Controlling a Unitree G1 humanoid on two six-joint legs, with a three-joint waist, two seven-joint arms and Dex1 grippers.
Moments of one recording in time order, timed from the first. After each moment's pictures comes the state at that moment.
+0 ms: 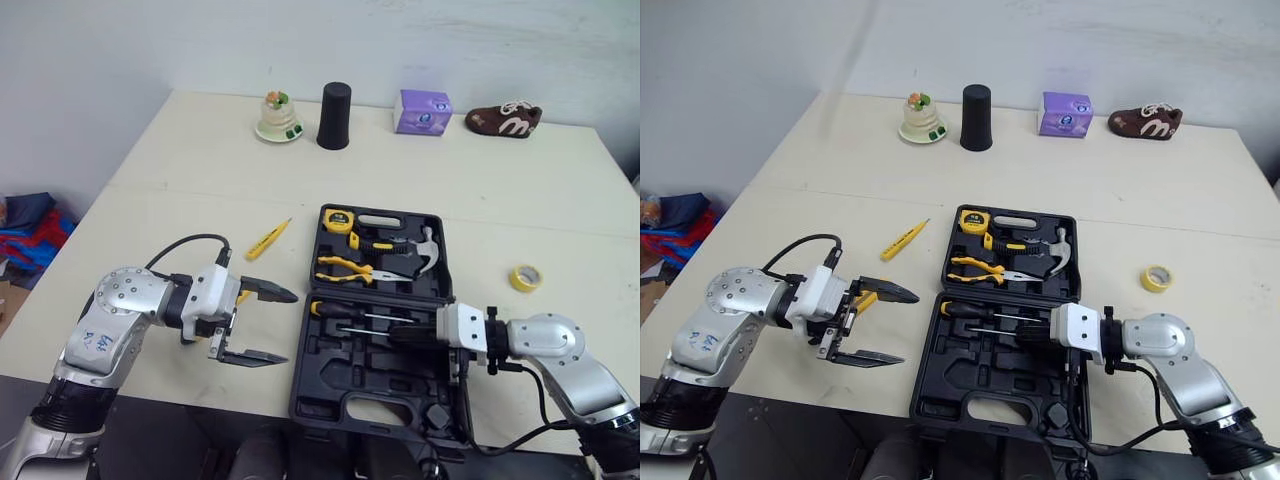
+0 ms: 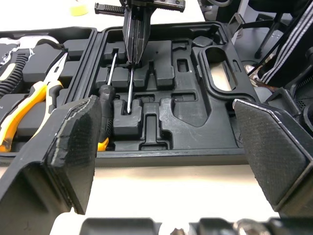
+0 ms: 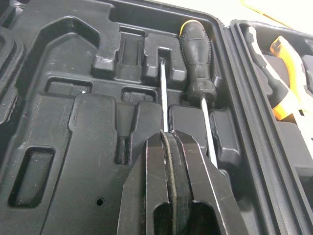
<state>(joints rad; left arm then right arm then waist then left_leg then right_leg) -0.31 0.75 -0.04 -0.22 -0.48 0.19 -1.33 -0.11 -0.80 0.16 -0.11 0.25 -0.12 1.11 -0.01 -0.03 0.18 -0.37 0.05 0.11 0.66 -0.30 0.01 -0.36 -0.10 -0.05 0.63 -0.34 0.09</state>
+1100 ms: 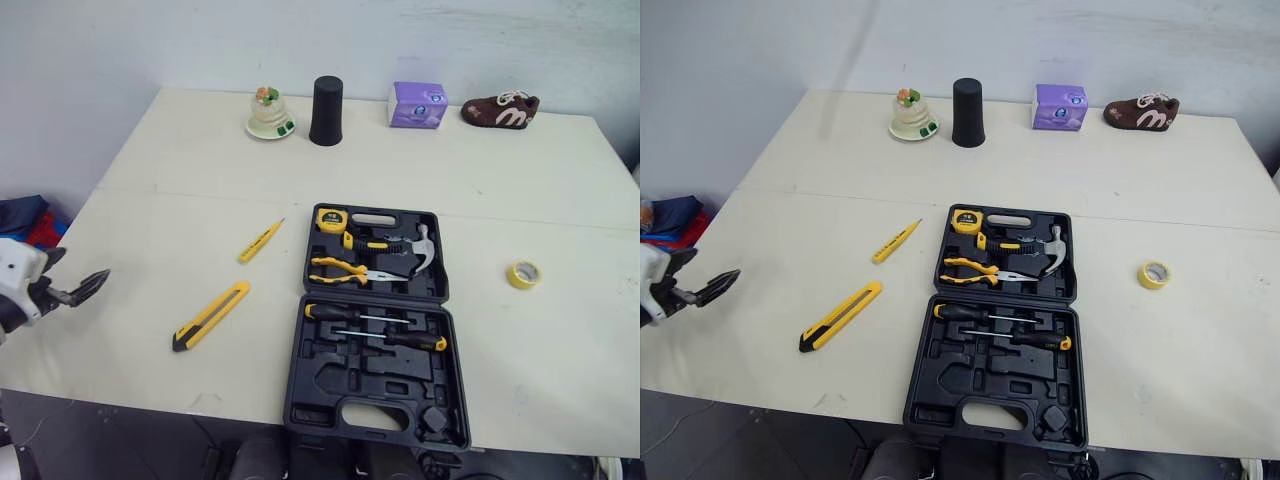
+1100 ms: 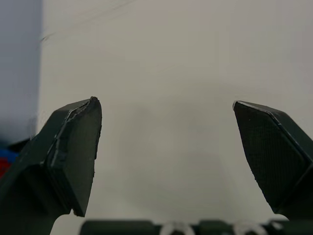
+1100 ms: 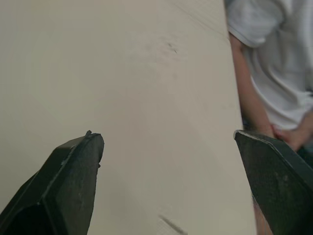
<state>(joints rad) -0.31 0.96 0.45 0.86 -0.27 -0.20 -0.84 0.58 -0.73 -1.04 0.34 0.33 -0.20 0.86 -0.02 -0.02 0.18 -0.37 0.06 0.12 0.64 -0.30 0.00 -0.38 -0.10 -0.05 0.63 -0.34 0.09</state>
